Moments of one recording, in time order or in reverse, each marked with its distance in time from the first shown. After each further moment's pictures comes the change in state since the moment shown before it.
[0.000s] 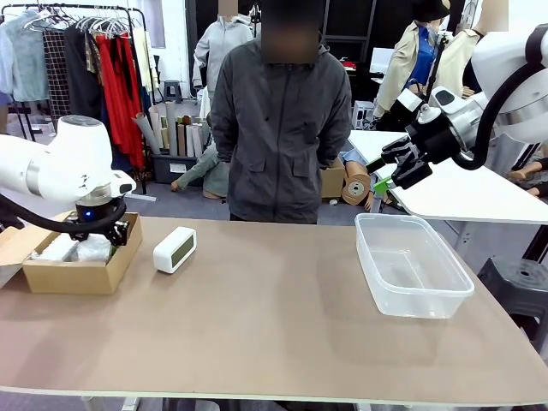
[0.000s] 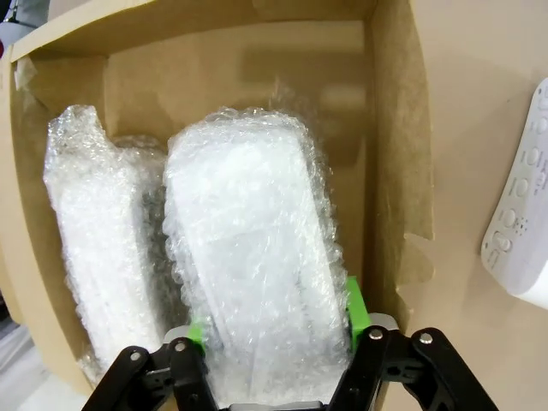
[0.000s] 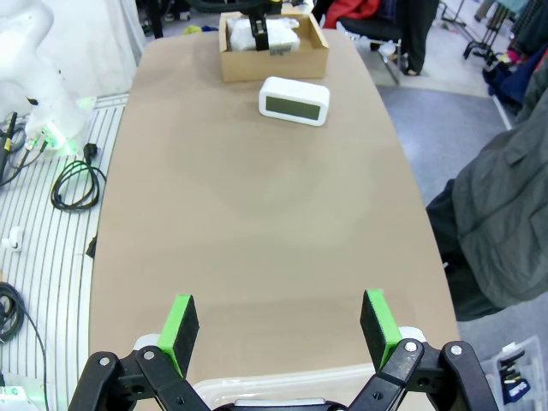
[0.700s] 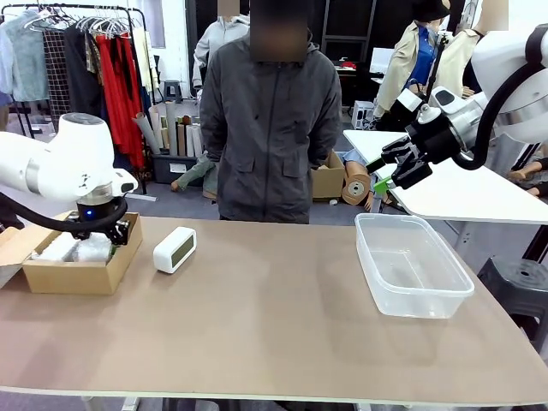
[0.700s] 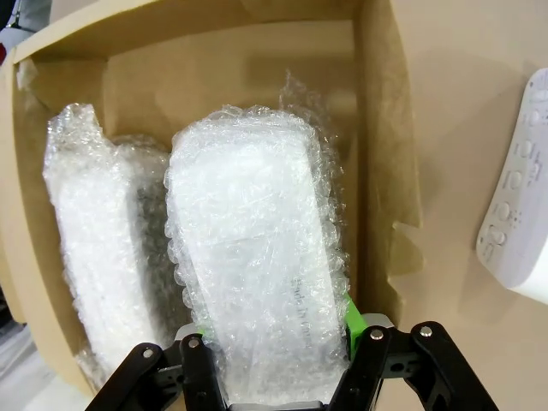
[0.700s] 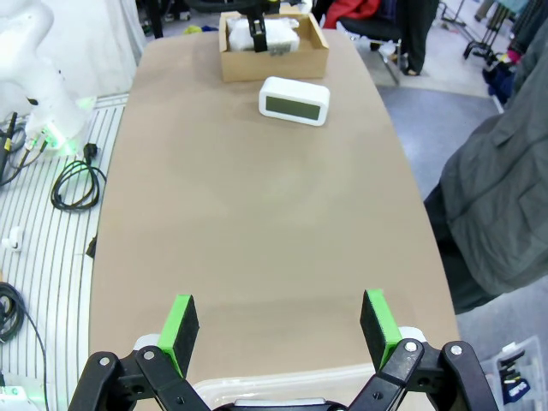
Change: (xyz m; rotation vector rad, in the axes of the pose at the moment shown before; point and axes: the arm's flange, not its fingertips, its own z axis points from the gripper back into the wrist) left arm -0.005 -0.005 0.002 0.006 -0.014 -0.012; right arm 0.000 0.000 0.000 0.000 0.000 0.000
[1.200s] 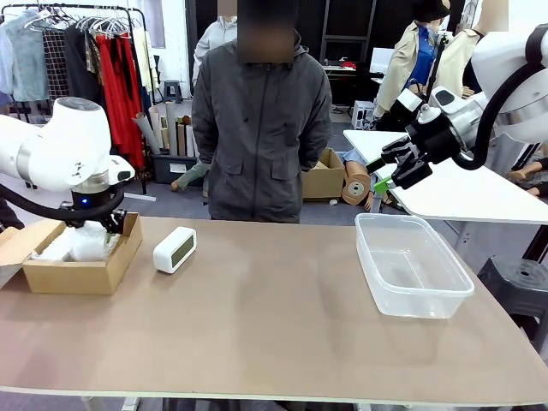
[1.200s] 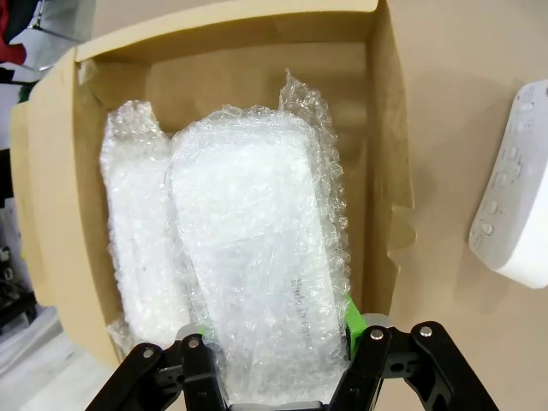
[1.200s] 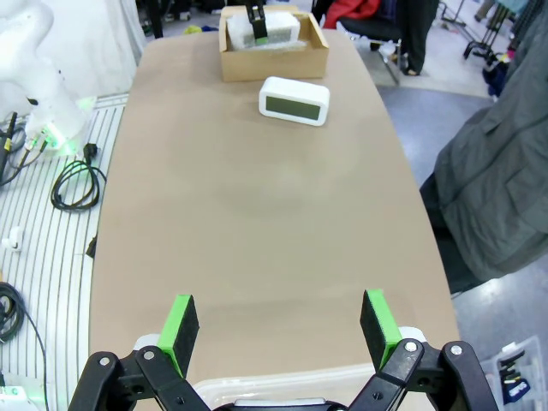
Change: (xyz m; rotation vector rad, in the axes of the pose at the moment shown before) left arm -0.003 0.004 0.033 0.034 -0.041 0.019; right arm 0.000 0.000 0.000 0.000 0.000 0.000
